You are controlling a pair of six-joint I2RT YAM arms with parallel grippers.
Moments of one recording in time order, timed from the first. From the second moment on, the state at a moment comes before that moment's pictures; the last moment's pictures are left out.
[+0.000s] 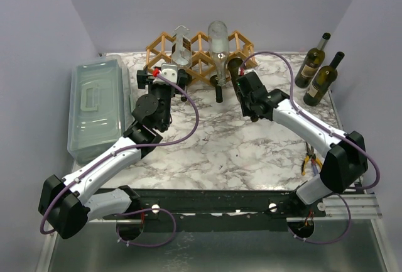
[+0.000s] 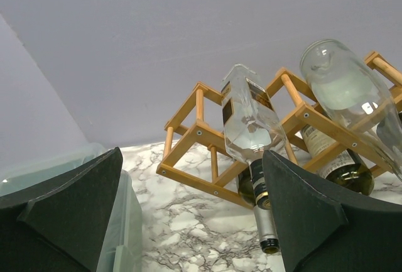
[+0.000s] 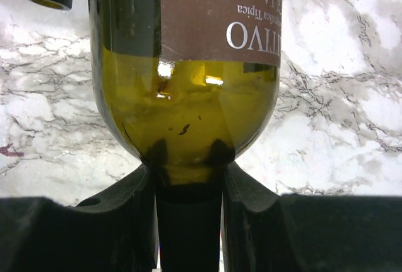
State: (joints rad) left arm -0.69 1.11 0.86 0.53 -0.66 0.36; right arm 0.61 1.53 1.27 -0.67 0.41 0.22
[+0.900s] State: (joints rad) left arm -0.67 1.11 0.86 0.53 -0.65 0.34; right arm 0.52 1.82 1.50 -0.51 0.35 0.27
